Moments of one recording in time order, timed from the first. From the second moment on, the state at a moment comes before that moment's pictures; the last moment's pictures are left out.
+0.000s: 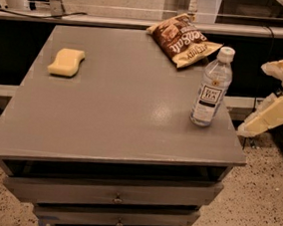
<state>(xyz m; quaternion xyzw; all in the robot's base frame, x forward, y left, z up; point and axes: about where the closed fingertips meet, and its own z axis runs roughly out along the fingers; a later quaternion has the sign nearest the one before) 0.488 -0.232 0.933 -0.53 0.79 0.07 0.32</state>
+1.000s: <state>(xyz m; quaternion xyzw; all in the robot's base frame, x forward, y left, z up) 0.510 -0.192 0.904 -0.44 0.74 0.23 0.45</state>
